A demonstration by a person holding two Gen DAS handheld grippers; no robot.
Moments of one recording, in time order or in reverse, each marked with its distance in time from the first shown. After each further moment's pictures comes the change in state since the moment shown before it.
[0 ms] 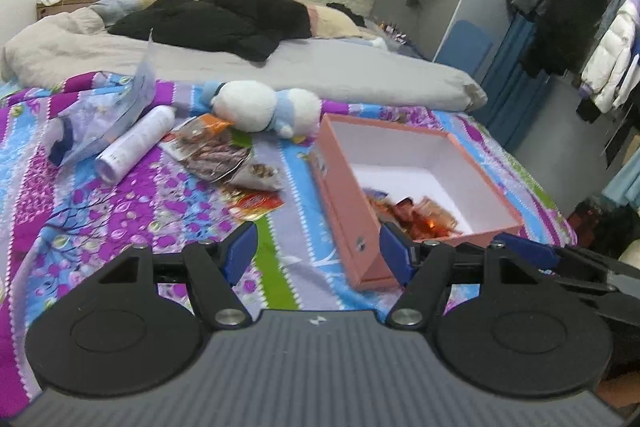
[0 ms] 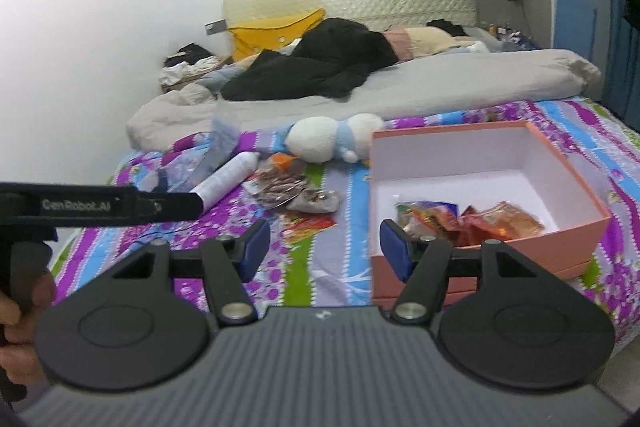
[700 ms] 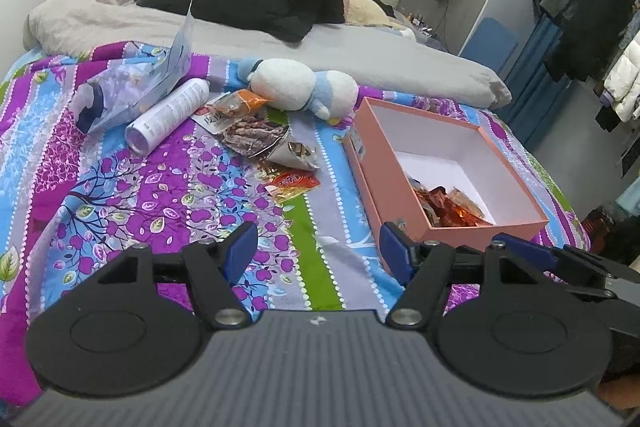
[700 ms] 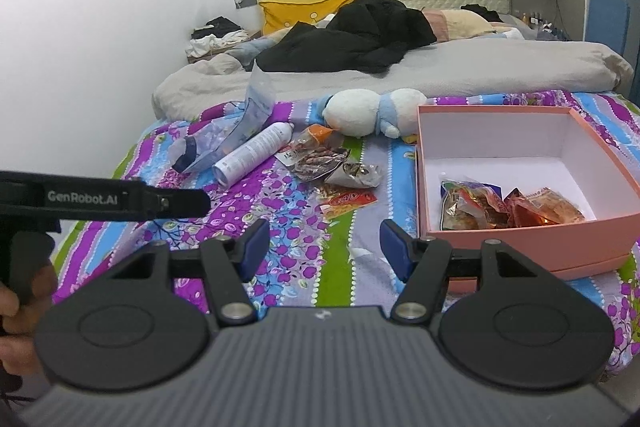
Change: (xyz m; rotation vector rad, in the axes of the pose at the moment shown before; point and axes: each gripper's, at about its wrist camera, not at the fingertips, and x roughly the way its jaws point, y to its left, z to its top) left arm 0.013 0.045 -0.009 -0.071 0.043 0.044; right arm 0.025 0.030 -0.014 -0.041 0.054 0.042
